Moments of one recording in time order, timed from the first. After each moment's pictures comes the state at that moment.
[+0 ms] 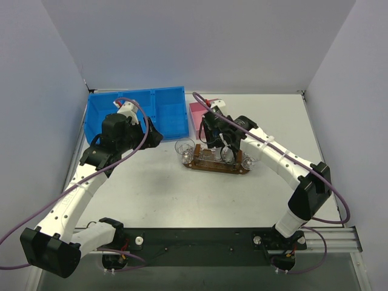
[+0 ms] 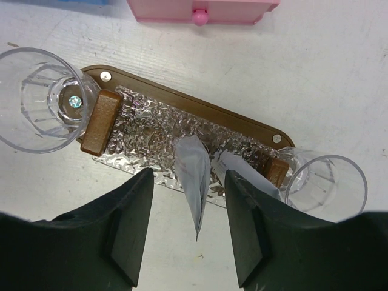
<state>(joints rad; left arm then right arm) -0.34 1.08 1.05 -0.46 0.11 -0.46 0.74 1.63 1.49 -0.83 0.40 0.35</state>
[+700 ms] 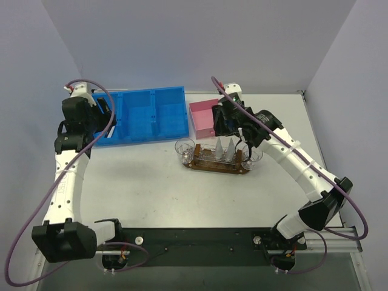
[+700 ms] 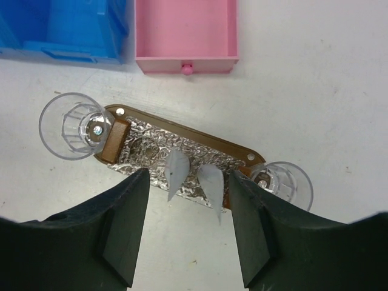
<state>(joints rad) 0.04 1.17 1.22 -0.49 0.02 -0.30 0.71 1.51 1.62 -0.87 0.40 0.30</state>
